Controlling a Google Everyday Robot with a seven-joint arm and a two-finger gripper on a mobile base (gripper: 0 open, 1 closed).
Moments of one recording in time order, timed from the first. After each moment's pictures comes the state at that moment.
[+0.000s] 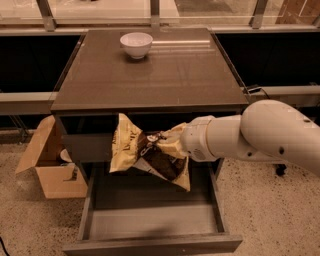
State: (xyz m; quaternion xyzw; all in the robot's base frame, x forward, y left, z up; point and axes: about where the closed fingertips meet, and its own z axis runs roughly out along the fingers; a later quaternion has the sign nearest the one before) arm 0.500 -0.022 0.817 -0.49 0.73 0.19 0.43
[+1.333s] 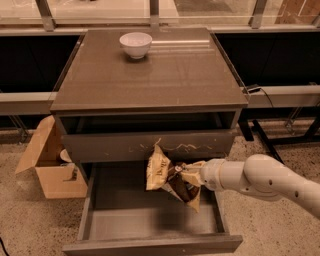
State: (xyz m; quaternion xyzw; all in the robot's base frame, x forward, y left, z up) arm 0.546 -0.105 0.608 -0.38 0.80 0.24 0.41
